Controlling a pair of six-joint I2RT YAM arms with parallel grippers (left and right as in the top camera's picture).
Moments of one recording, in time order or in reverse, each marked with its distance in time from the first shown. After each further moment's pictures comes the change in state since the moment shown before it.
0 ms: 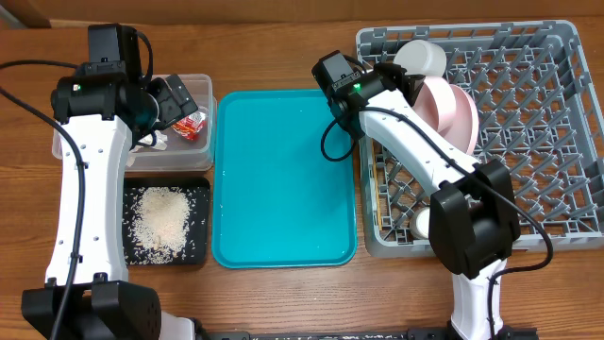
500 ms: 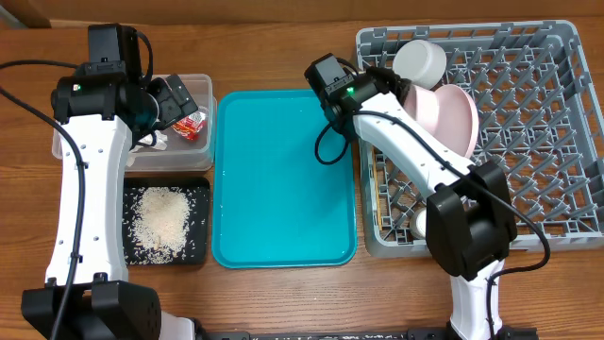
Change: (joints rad) left arm 0.000 0.000 0.000 0.000 0.000 0.000; right arm 0.027 0.002 0.000 0.017 -0.105 0.112
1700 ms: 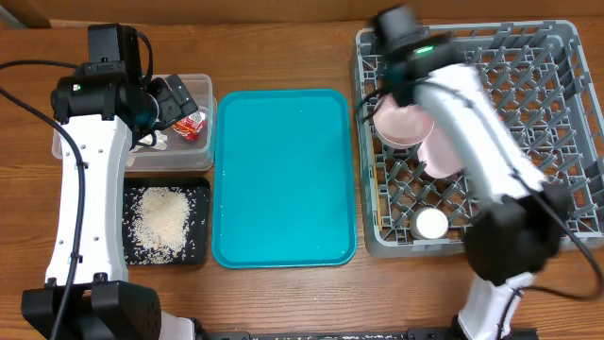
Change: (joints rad) left arm 0.000 0.000 0.000 0.000 0.000 0.000; right arm -0.220 -0.122 0.163 -0.150 -0.620 0.552
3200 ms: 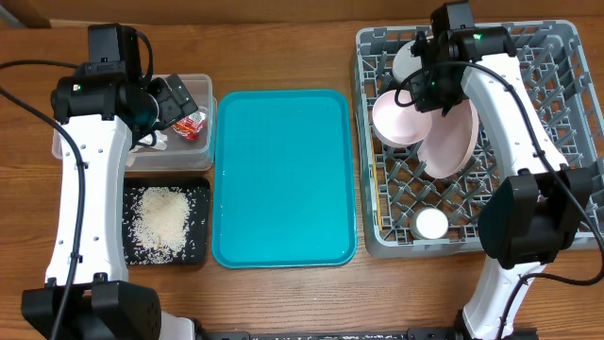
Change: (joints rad) left arm 0.000 0.000 0.000 0.000 0.000 0.000; right arm -0.201 0.063 -0.024 -0.058 -0.477 0.015
